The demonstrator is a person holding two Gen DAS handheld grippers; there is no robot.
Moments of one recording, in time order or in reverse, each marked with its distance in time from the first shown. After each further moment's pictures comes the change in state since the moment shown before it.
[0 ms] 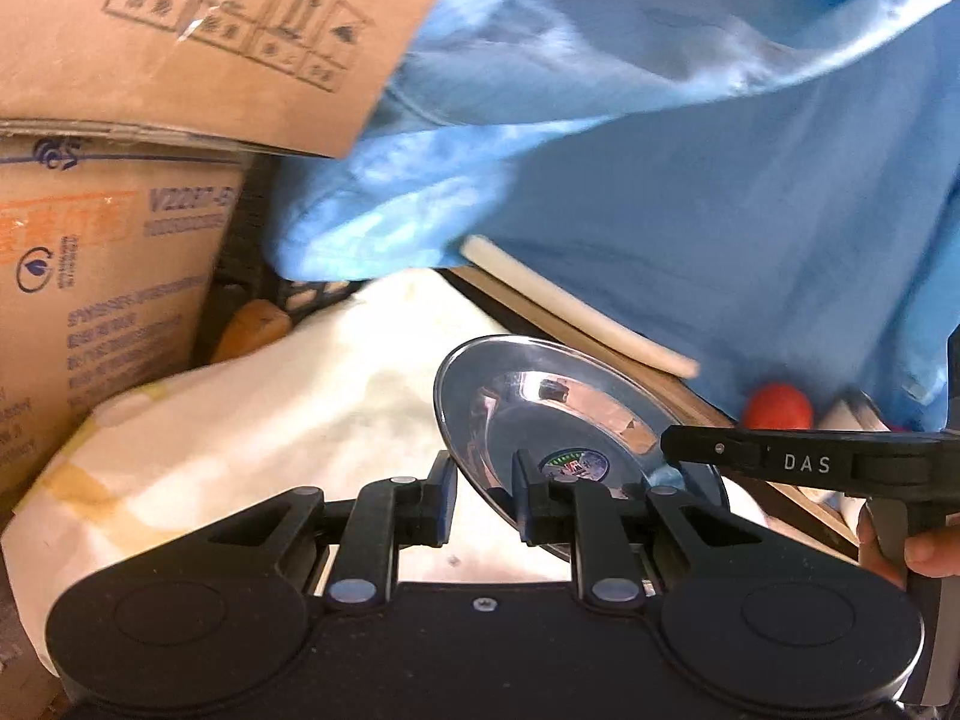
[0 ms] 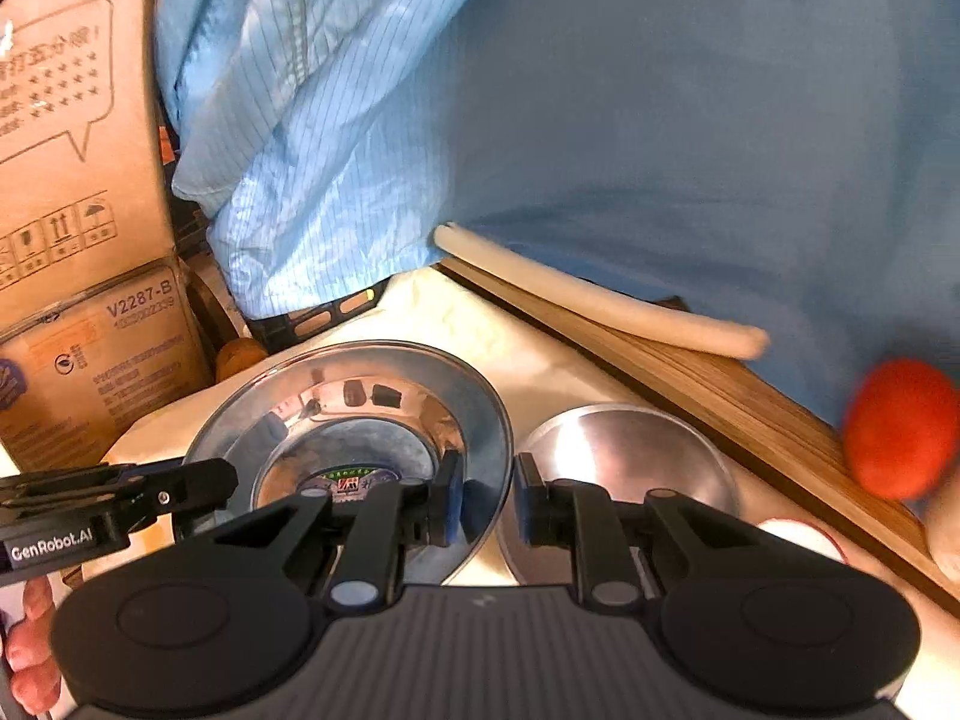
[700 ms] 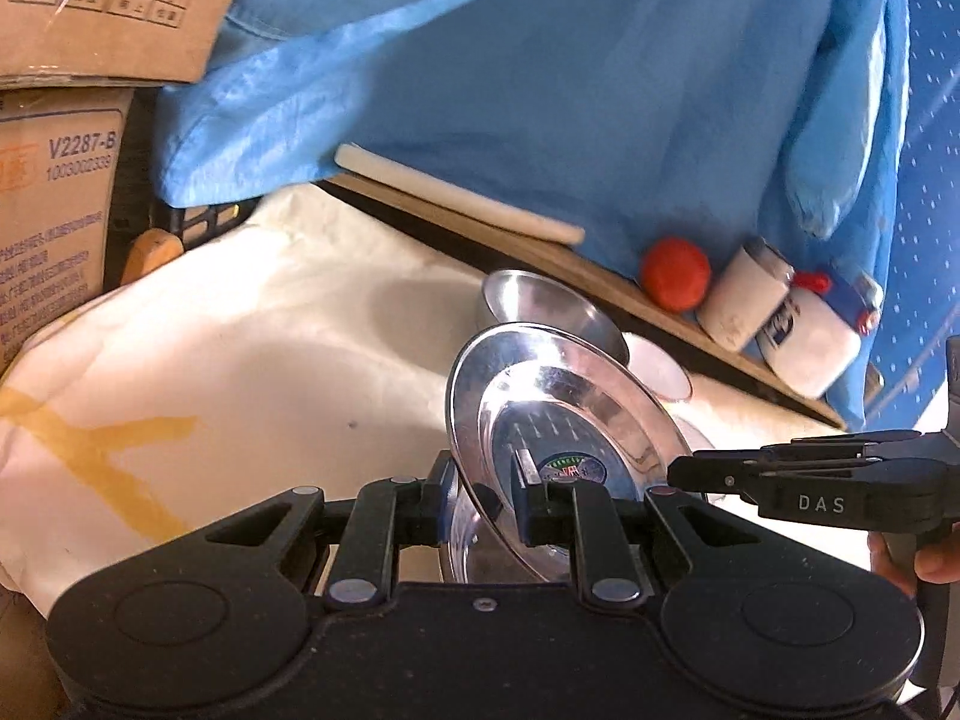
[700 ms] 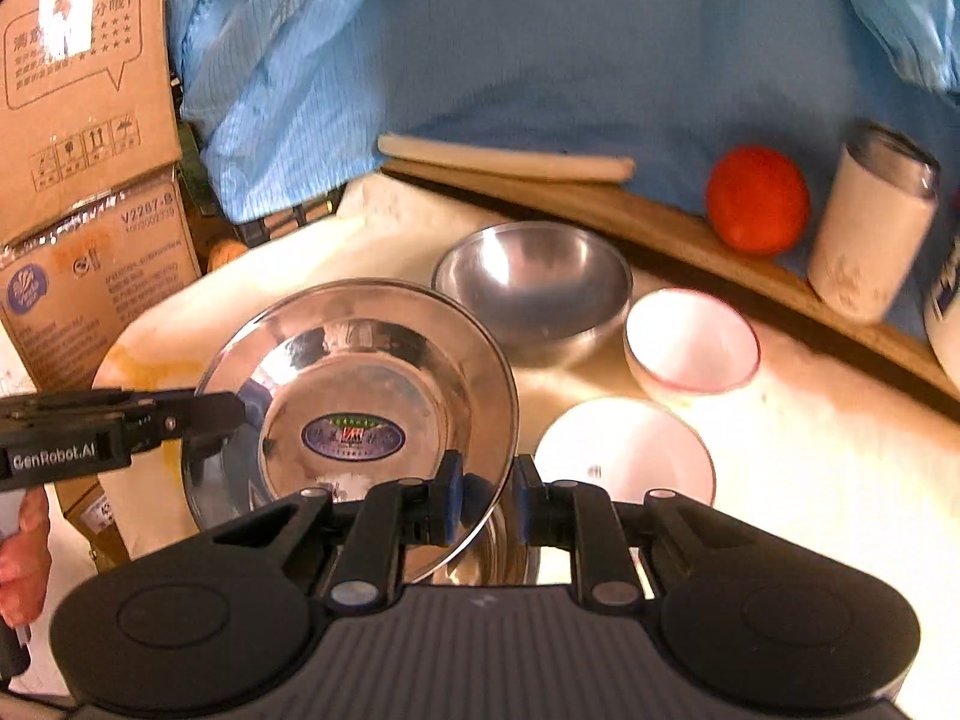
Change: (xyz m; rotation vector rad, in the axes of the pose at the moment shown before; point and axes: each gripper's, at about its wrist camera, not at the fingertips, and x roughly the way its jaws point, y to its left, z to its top) left arm -0.016 -0.032 -0.047 0.177 0.145 -0.126; right arm -0.067 -0.006 -0.104 0.113 0.057 -0.059
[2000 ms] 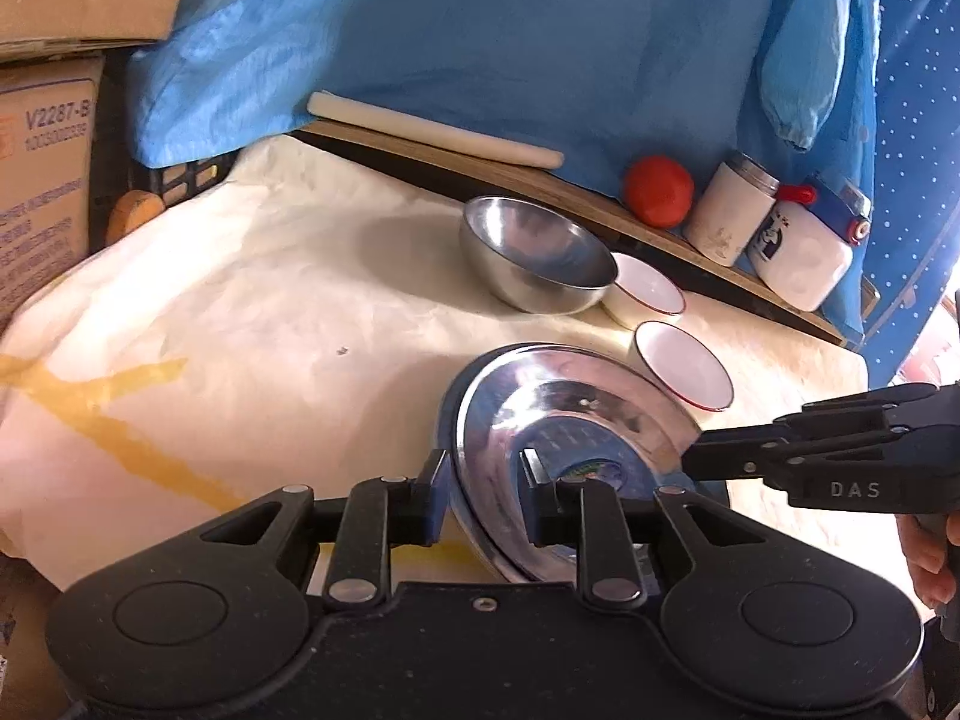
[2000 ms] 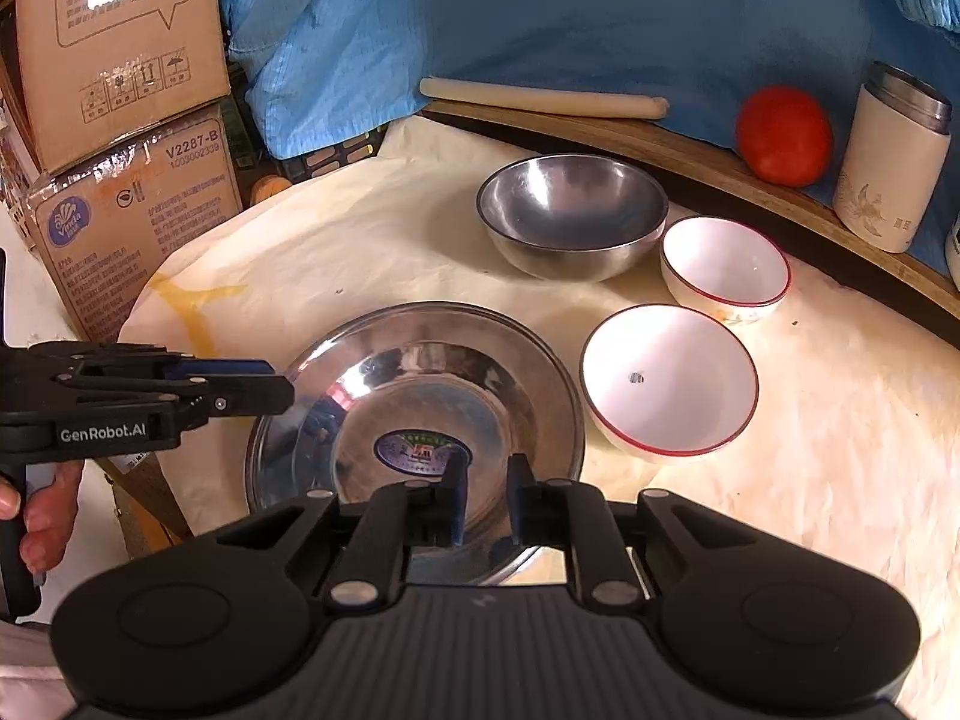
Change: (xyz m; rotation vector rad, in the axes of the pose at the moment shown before) left arm 0.000 -0.001 -0.022 0.079 0.091 0.003; right arm -0.008 0.009 -0.026 -0.024 0.055 0.063
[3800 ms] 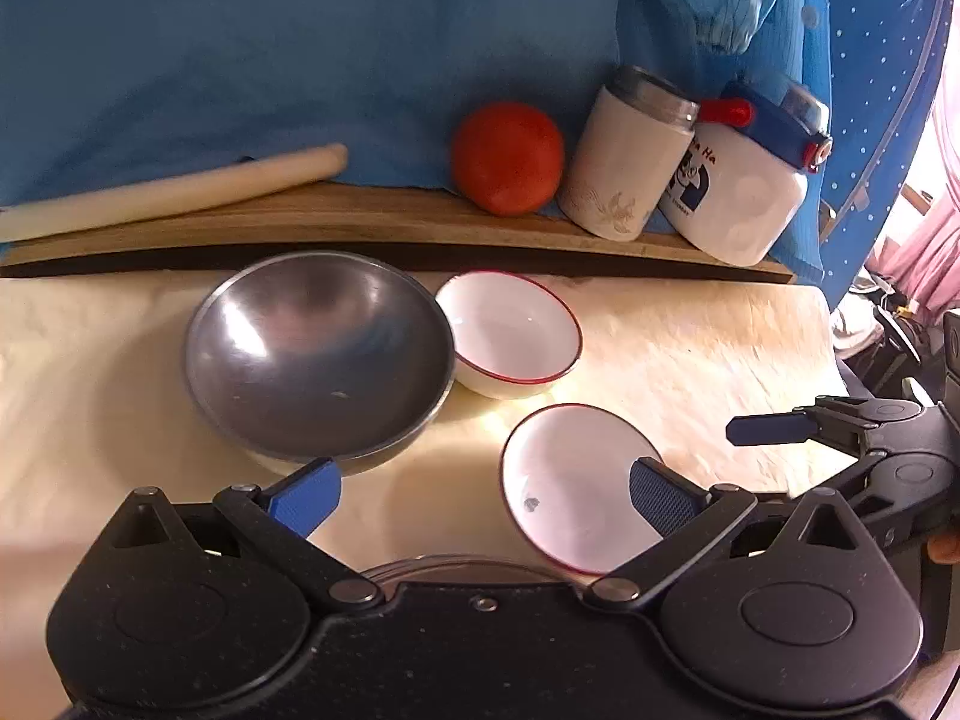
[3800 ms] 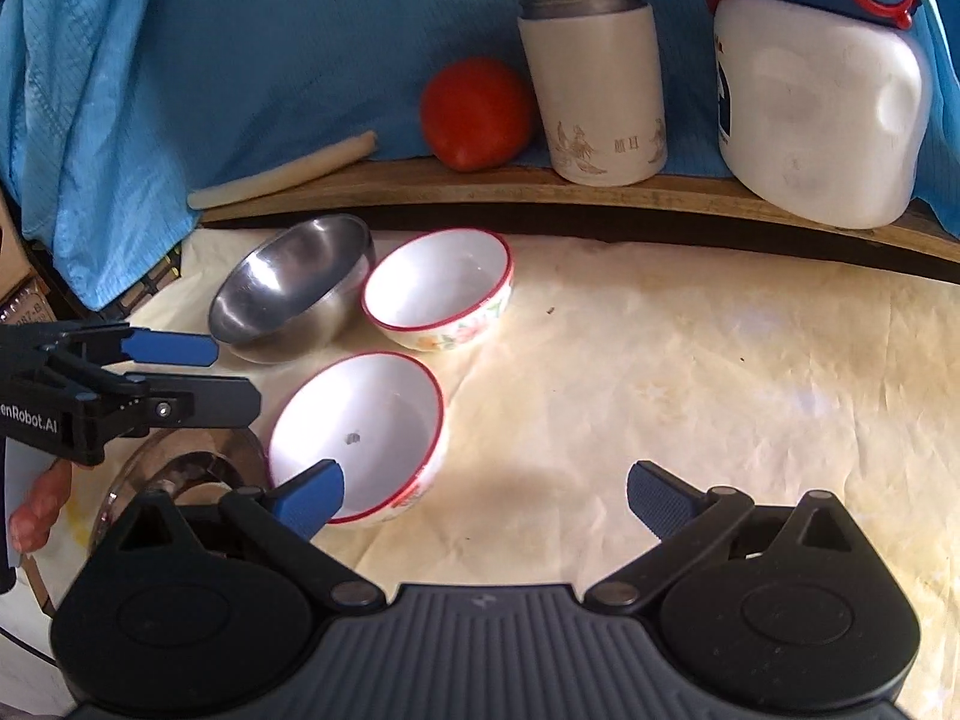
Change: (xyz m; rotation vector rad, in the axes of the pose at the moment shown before) left arm 0.136 -0.088 0.098 0.272 0.198 -0.177; right arm 0.004 -0.126 -0.011 0.321 -0.080 -0.123
